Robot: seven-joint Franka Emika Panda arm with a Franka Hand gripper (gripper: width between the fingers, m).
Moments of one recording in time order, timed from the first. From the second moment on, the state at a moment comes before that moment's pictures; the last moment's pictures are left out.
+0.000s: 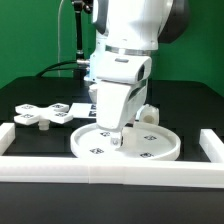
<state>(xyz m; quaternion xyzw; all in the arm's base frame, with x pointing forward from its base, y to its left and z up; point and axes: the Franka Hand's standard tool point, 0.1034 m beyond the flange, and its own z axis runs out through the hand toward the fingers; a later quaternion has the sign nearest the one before) 0.540 -0.013 0.012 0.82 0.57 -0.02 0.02</state>
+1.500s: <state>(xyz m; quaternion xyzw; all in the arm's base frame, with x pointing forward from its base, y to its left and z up) 0.550 0.031 0.012 0.80 0.60 -0.01 0.02</state>
